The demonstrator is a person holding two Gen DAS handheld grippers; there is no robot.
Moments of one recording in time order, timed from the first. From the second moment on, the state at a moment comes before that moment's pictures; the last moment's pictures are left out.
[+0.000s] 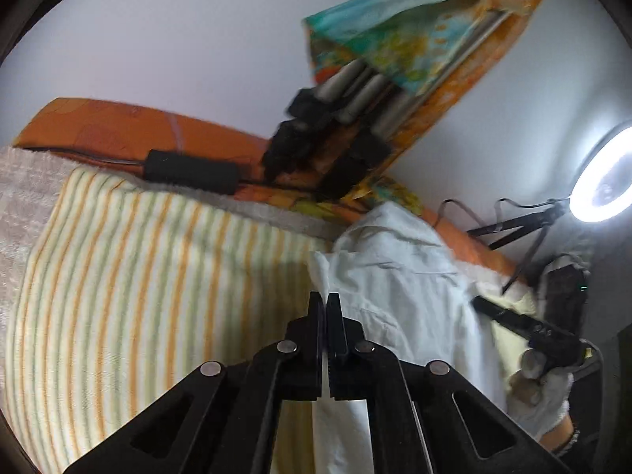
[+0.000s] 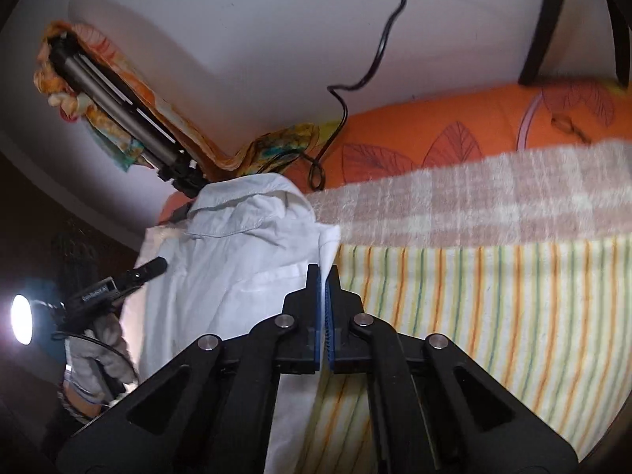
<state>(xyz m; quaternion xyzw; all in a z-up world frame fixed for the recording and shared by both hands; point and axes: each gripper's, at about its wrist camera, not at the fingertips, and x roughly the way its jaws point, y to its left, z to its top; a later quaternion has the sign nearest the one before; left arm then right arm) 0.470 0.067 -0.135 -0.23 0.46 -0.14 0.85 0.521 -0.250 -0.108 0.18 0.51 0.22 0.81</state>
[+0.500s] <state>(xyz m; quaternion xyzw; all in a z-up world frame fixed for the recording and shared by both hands) 0.481 0.044 -0.142 -0.22 0.46 -0.16 0.85 0.528 -0.252 -0.111 0.21 0.51 0.25 0.79</state>
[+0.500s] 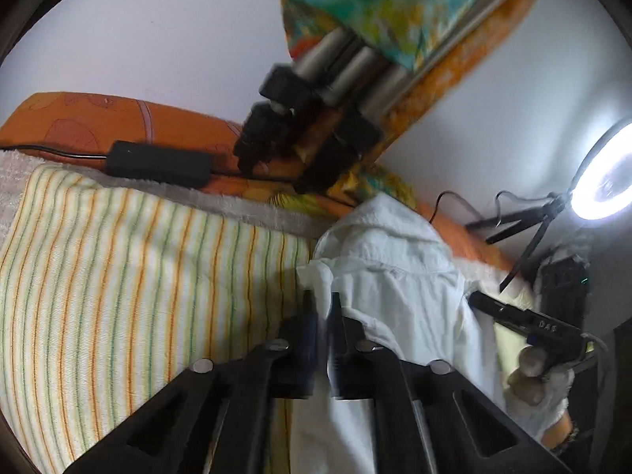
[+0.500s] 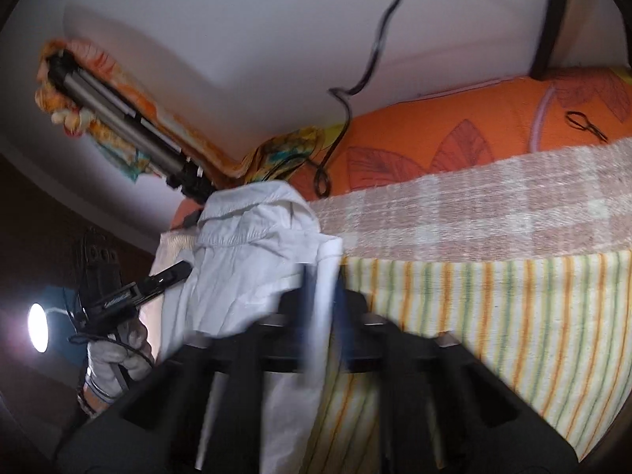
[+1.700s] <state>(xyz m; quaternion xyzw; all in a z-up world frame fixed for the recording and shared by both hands) 0.187 0.043 -0.024 -0.18 0.38 -0.19 0.89 0.252 -0.255 0.063 0.12 0.44 0.29 0.84</state>
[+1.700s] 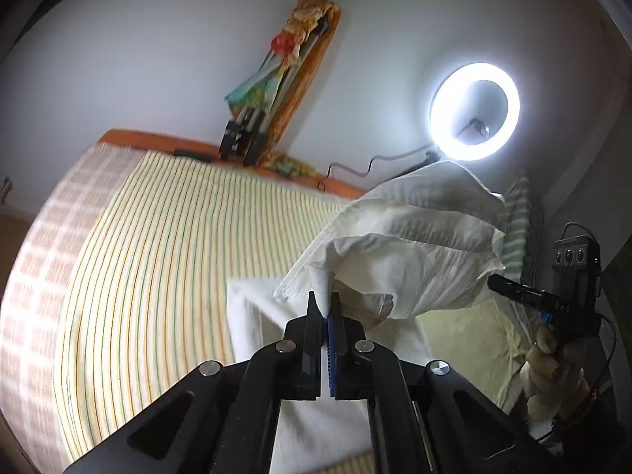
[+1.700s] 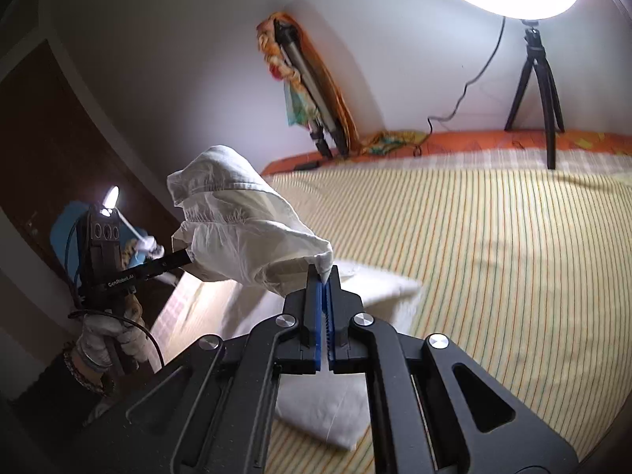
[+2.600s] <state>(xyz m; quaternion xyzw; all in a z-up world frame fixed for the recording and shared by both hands) 0.136 0.057 -0.108 -0.33 0.49 -0.15 0.79 0.180 -0.303 -0.048 0.27 0.56 0.21 0.75</state>
